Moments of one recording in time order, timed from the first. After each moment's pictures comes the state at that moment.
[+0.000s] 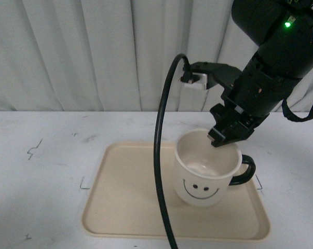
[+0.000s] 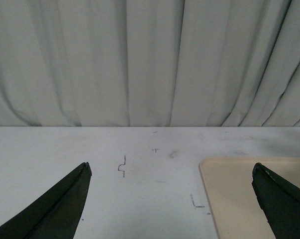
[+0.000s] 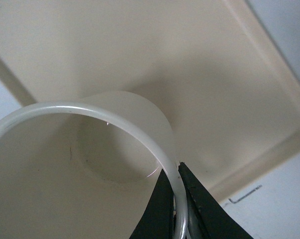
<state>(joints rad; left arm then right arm) 0.00 0.01 0.01 0.00 0.00 -0.01 0.31 2.11 1.61 -0.76 -0.22 -0.54</state>
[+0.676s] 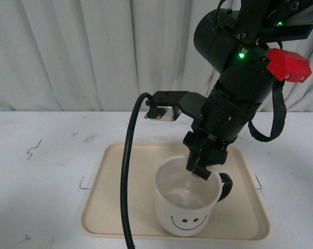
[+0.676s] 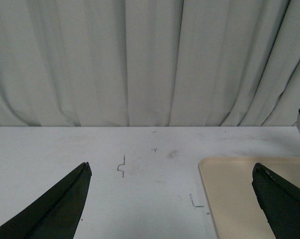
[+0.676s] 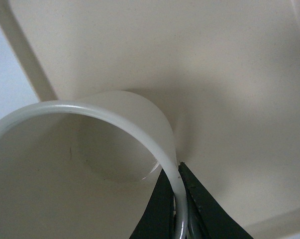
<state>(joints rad) 0.00 0.01 0.01 0.00 0.00 -0.01 0.40 2.20 1.65 -0.78 -0.25 -0.75</state>
